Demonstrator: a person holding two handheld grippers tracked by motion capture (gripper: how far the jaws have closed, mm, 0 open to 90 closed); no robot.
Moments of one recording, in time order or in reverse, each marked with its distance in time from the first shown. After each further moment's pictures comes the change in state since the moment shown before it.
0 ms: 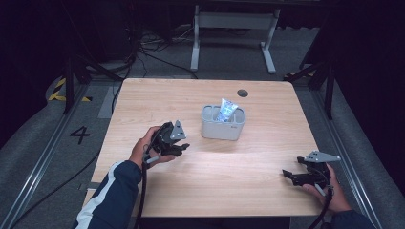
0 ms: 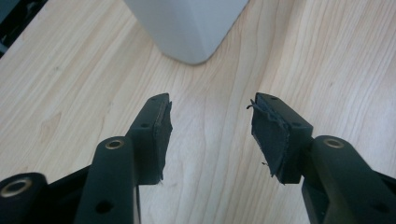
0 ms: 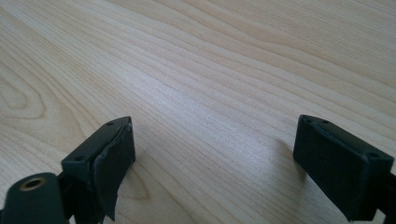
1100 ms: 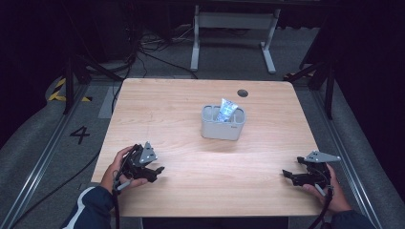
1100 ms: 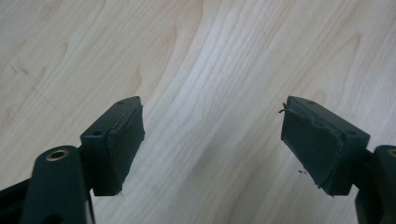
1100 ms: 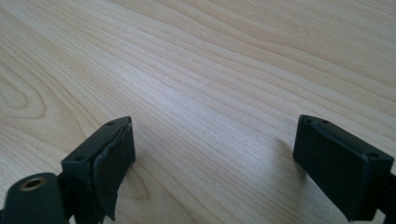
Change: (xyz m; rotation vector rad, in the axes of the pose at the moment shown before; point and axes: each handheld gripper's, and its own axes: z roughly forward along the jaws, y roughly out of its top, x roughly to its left) left arm -0.027 -0.096 -0.036 0.043 0.058 -0.144; right arm 0.000 0.000 0.000 0.000 0.001 -0.001
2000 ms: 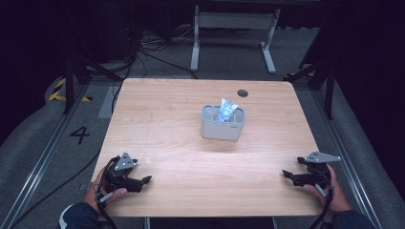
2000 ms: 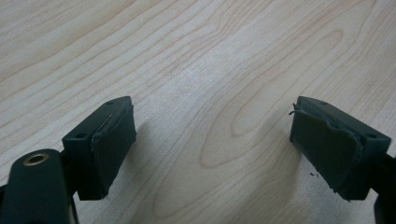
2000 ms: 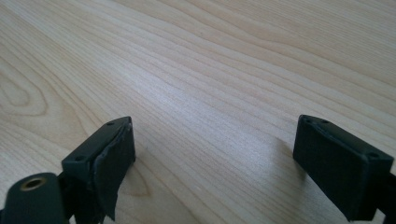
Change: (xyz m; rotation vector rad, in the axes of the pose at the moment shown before) left arm 0.008 -0.062 0.000 -0.077 -0.076 -0.262; right arm 0.000 -0.001 -0.001 0.000 0.003 -0.002
